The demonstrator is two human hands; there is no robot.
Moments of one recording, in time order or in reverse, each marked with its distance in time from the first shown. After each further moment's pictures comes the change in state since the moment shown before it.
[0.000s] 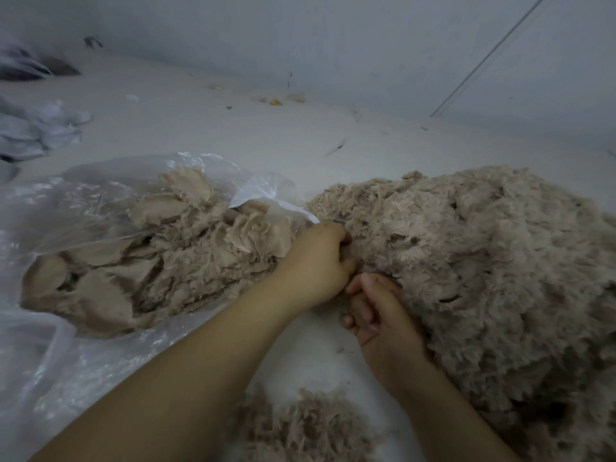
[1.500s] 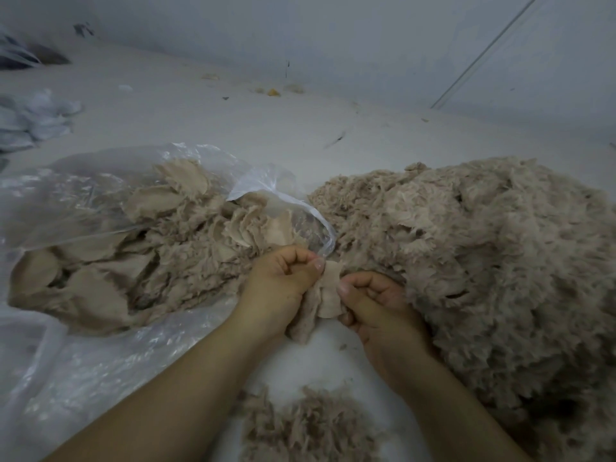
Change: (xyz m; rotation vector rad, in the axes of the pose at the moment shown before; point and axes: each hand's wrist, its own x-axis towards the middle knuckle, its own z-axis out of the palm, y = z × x) left_hand -0.052 -0.026 0.007 -1.087 0.157 -0.429; right_hand 0.000 -0.001 0.003 -0.226 0.038 0.093
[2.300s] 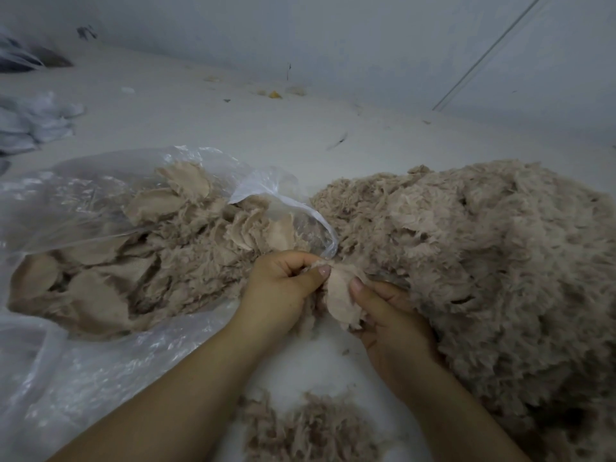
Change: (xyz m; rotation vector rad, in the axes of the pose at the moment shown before) left_hand -0.001 0.003 -0.002 0.102 -0.019 0.133; right_hand -0.004 -0.007 0.005 0.136 0.151 0.137
